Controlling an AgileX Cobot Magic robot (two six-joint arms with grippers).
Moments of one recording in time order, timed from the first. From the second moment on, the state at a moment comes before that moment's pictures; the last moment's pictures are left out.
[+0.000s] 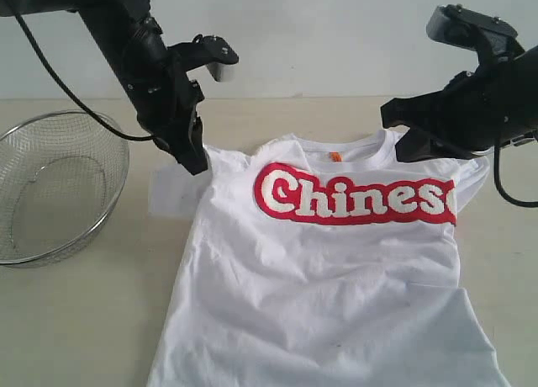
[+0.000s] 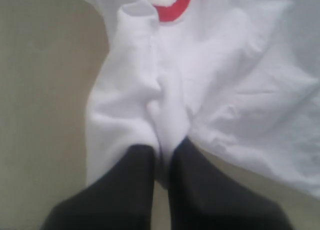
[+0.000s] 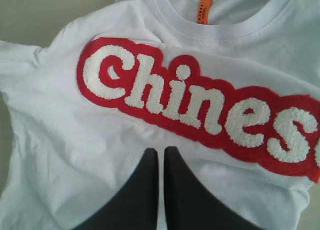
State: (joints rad) left arm -0.37 2.08 -1.74 -0.26 1.21 0.88; right arm 0.05 1.49 -0.97 0.64 0.59 -0.44
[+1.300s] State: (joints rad) left arm -0.57 2.31 -1.54 -0.74 1.21 0.97; right arm 0.05 1.49 -0.97 0.65 0.60 -0.45
